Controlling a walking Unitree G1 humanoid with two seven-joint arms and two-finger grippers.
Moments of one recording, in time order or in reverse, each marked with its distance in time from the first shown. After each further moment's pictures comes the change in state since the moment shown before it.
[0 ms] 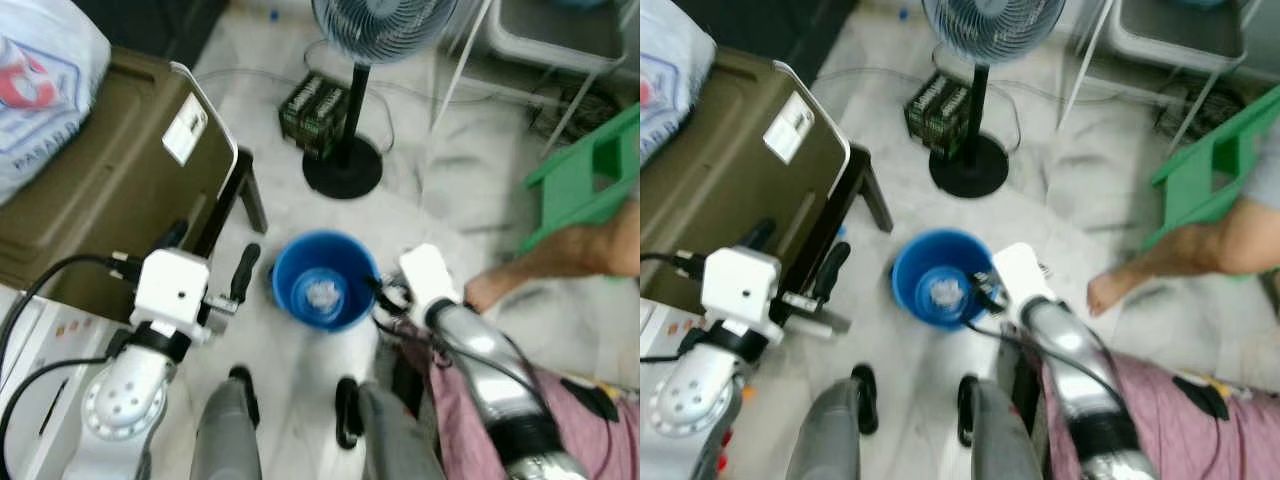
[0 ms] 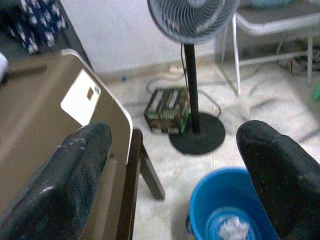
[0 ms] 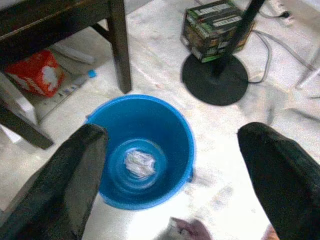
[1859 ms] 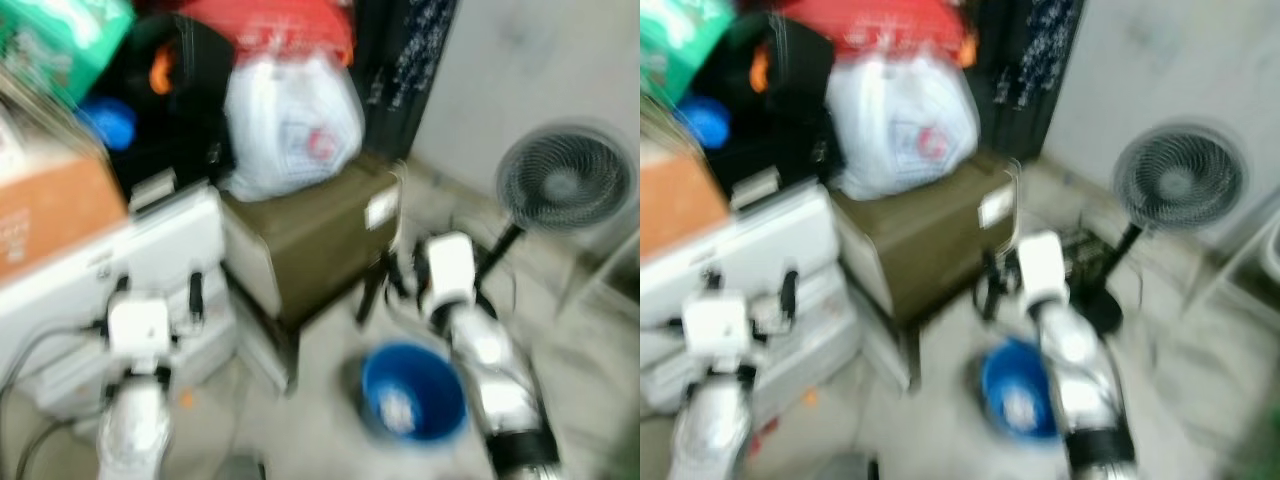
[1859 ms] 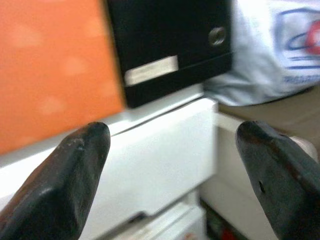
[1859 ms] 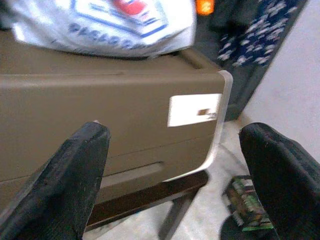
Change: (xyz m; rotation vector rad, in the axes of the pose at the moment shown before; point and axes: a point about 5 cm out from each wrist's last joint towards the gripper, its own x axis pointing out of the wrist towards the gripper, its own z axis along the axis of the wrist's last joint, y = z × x) left arm -0.023 0.017 -0.067 -0.032 0.089 0.385; right arm 0.008 -0.001 0.021 0.157 -0.171 -0.215
